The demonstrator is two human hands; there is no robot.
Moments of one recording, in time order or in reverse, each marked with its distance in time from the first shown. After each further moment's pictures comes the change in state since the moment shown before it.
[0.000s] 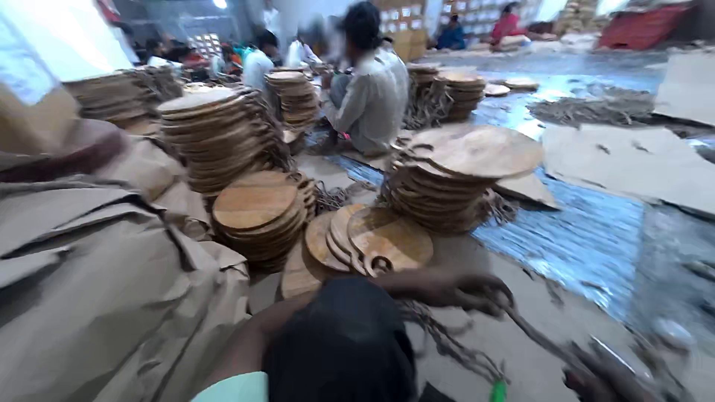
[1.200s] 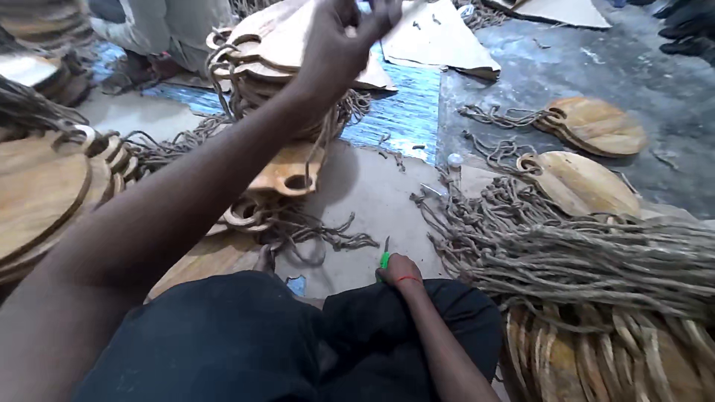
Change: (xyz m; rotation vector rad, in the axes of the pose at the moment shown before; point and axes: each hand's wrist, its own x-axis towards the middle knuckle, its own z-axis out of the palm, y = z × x) left_hand 0.143 0.047 -0.066 -0.114 0.594 0.260; right_hand -0.013 0.108 0.094 -0.500 -0.681 1.156
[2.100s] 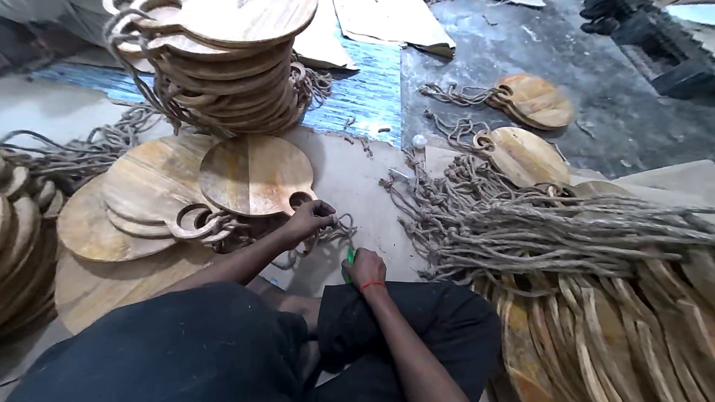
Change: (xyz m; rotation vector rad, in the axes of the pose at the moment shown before) left_hand -0.188 -0.184 0.079 -0.184 -0.425 -0.925; right_hand -0.009 -0.016 0.023 0.210 0.114 0.060
